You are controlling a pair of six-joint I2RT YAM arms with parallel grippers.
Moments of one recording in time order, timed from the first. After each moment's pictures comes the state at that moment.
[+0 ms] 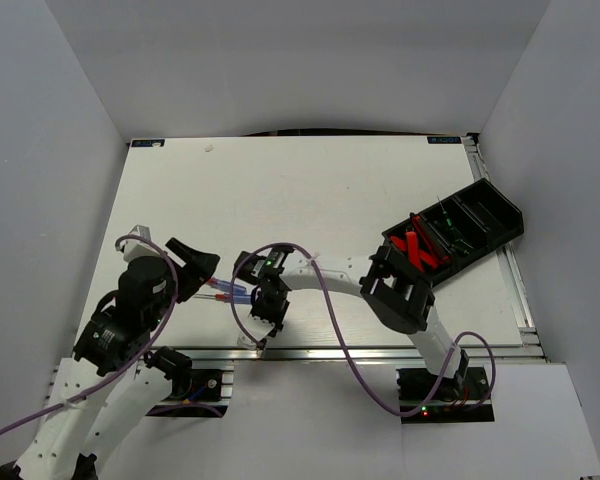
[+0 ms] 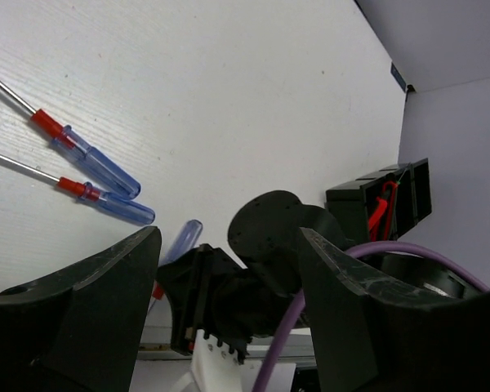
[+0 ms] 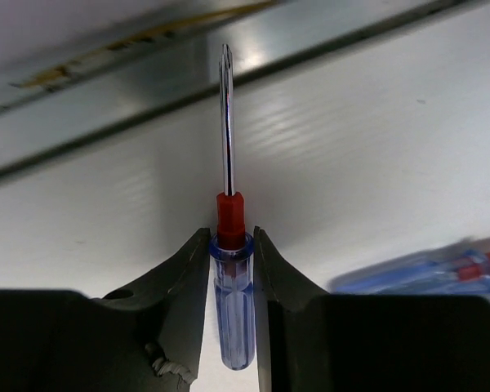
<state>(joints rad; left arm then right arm) -0.49 0.49 0.84 -0.82 -0.26 -1.00 1.19 2.14 1.64 -0.95 -0.44 -1.70</state>
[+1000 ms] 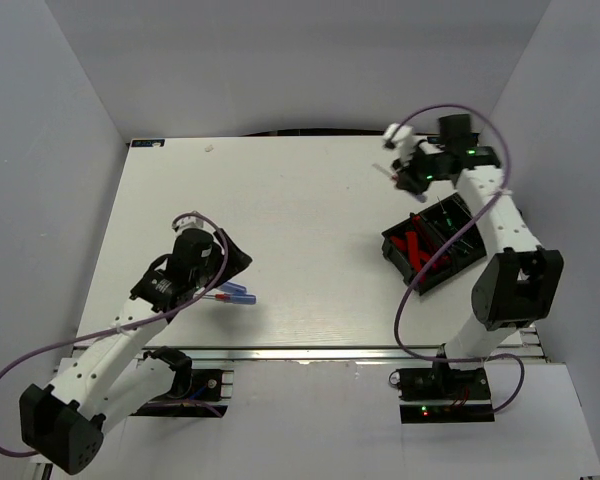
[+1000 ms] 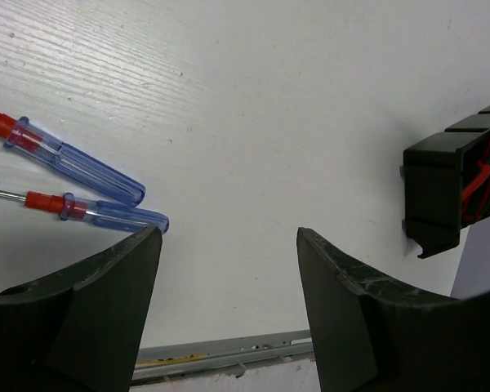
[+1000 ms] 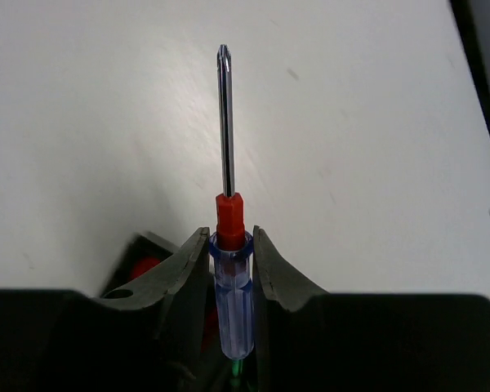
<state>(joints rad) -0.48 0.84 0.70 -0.54 -0.12 -0.91 0.21 1.67 1.58 -0.81 -0.53 -0.93</state>
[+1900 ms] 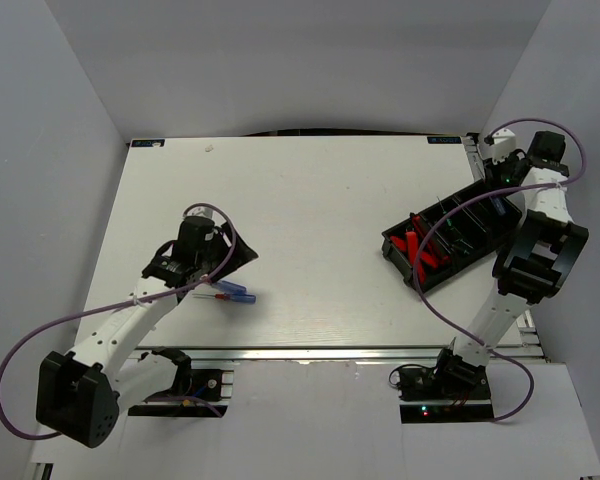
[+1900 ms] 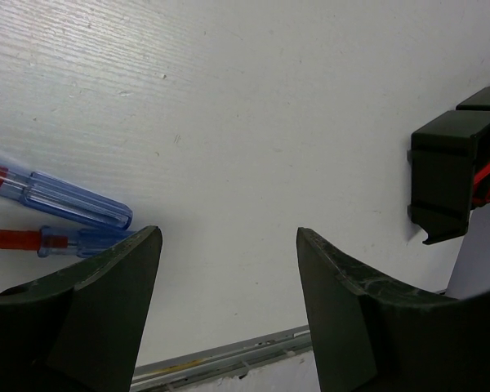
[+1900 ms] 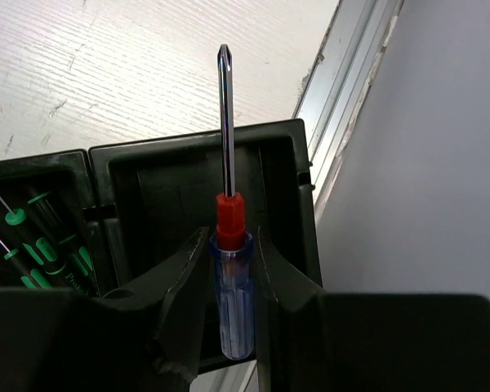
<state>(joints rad) -0.38 1.03 0.71 -0.41 0.07 -0.82 -0.40 1.95 1.66 -0.58 -0.43 -0.75</state>
